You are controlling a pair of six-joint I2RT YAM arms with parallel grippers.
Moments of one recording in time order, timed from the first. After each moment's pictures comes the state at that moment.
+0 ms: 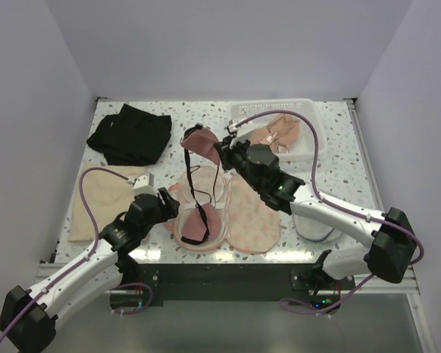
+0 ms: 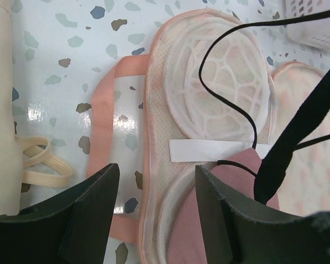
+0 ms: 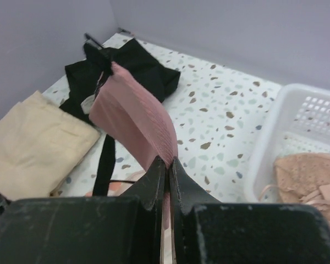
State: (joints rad) left arm -0.61 0.67 0.31 -0.23 -0.32 -0.73; right arm 0.90 1.35 1.03 0.25 0.33 0.14
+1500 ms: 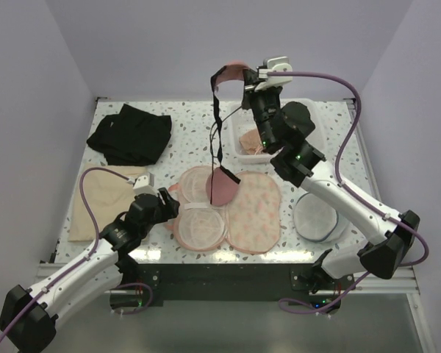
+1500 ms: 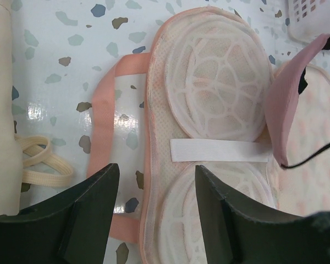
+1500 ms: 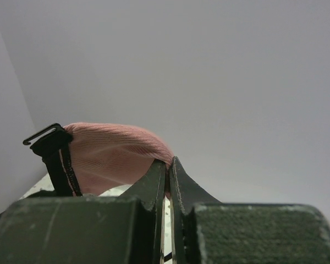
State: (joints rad) left arm -0.61 0.67 0.31 -0.22 -0.32 -0.73; right arm 0.80 1.41 1.47 0.34 0.51 -0.18
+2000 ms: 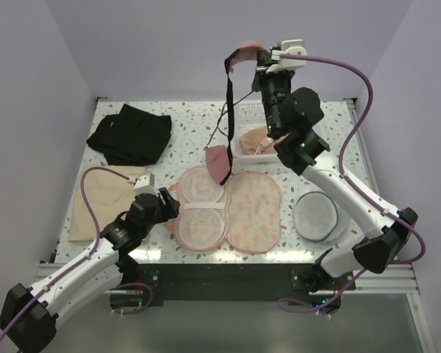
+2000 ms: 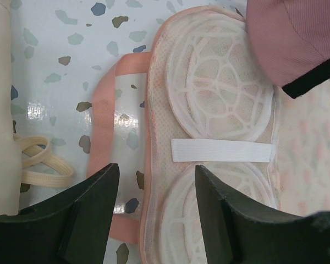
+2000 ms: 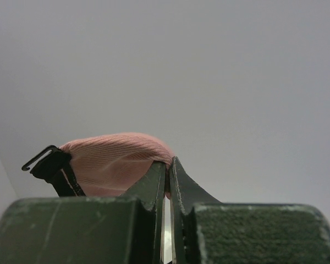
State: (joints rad) left arm -0.61 0.69 0.31 -0.22 -0.32 -0.73; right arm 0.72 1.46 1.59 0.36 0.54 -0.21
